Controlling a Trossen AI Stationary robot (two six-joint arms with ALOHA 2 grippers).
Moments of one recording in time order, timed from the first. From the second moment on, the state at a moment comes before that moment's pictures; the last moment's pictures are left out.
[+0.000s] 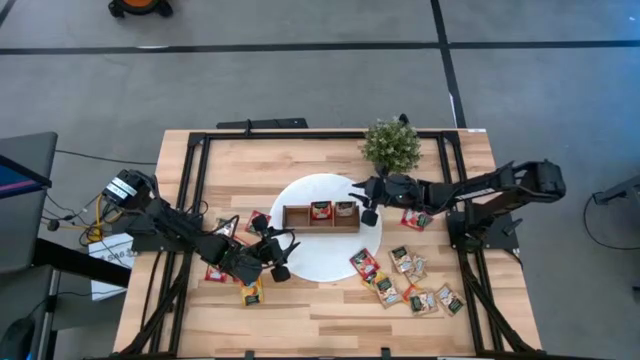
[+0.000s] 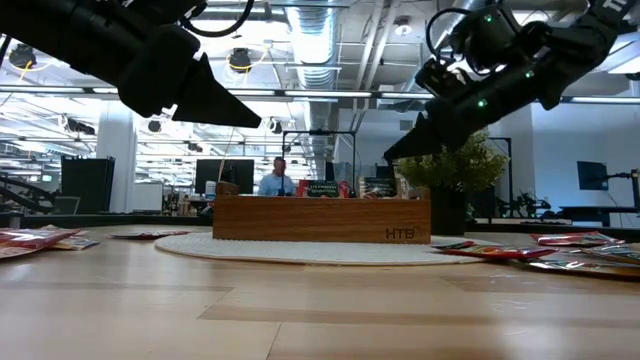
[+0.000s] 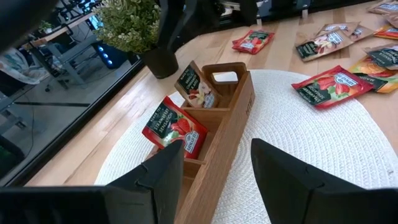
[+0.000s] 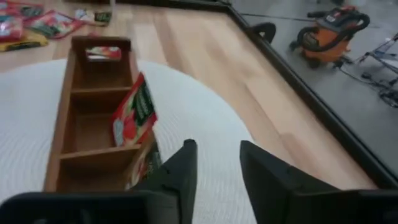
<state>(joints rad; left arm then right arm) -0.52 1.56 0.60 0.47 -0.99 -0.12 -0.13 1.37 0.49 0.44 0.21 -0.17</state>
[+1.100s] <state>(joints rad) -0.81 1.26 0.66 -0.63 -0.40 -1.11 0.09 1.36 0.63 0.30 0.21 -0.11</state>
